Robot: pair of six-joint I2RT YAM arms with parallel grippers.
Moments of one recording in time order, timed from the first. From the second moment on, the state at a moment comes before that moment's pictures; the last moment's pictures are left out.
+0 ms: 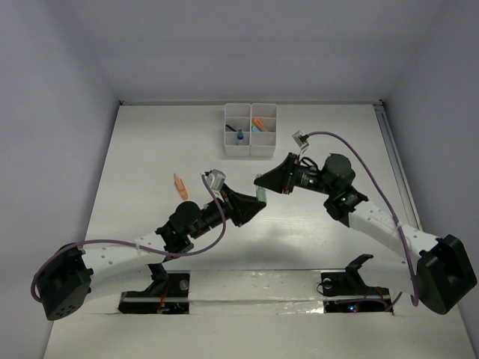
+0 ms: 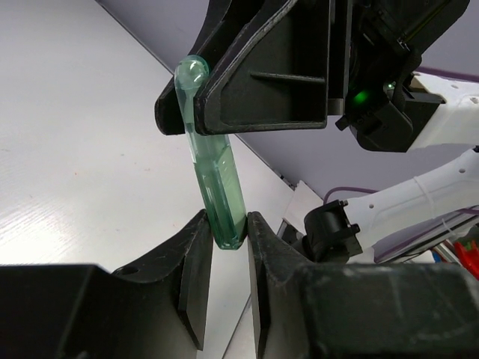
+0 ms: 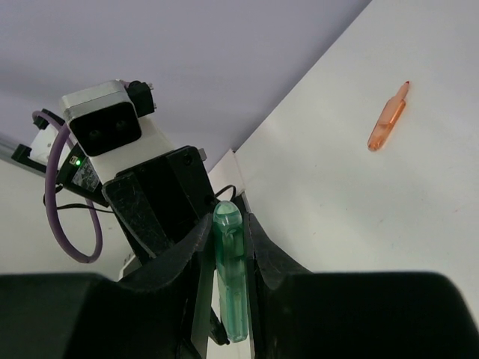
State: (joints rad) left arm -0.99 0.97 0.36 0.77 0.06 -0.65; right arm 0.58 1.14 0.68 0.54 -0.71 0.85
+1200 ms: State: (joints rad) left arm -0.83 1.04 0.43 0.56 0.35 -0.77; right arm 0.74 1.02 0.33 0.87 -0.30 0.73
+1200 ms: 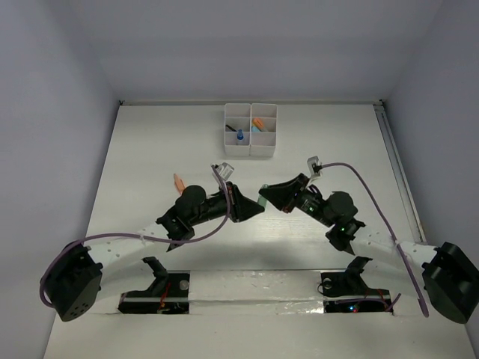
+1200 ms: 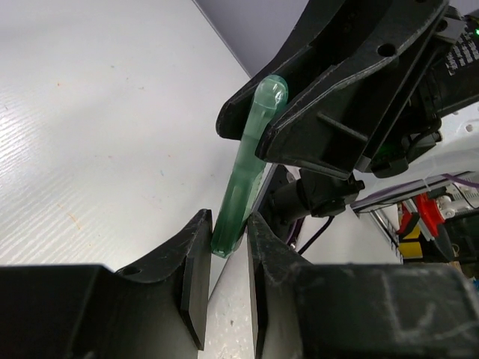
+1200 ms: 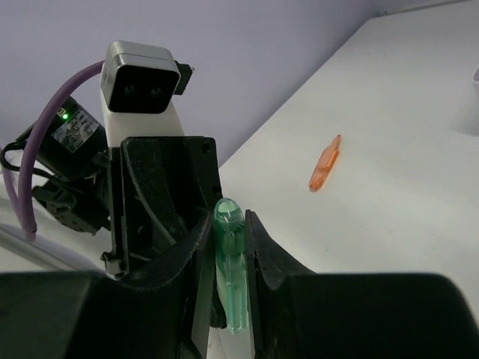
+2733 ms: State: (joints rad) left arm -0.77 0.61 0.29 0.37 -0.31 -0.50; right arm 0.46 1.97 1.26 0.60 0.09 0.40
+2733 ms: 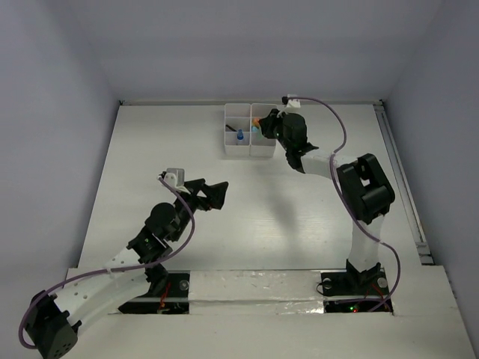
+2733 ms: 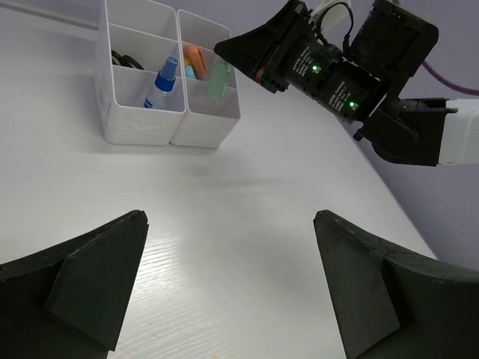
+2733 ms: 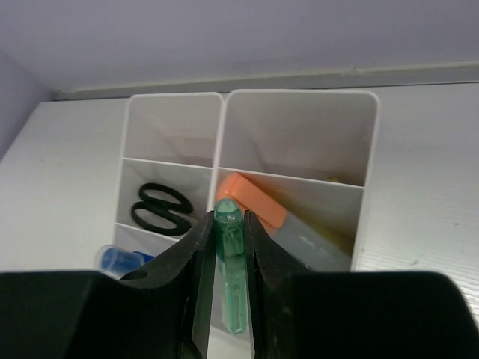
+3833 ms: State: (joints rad) left arm -0.77 0.60 0.29 0.35 -0.35 -0.53; right arm 0.50 1.75 1.09 0.60 0.00 0.35
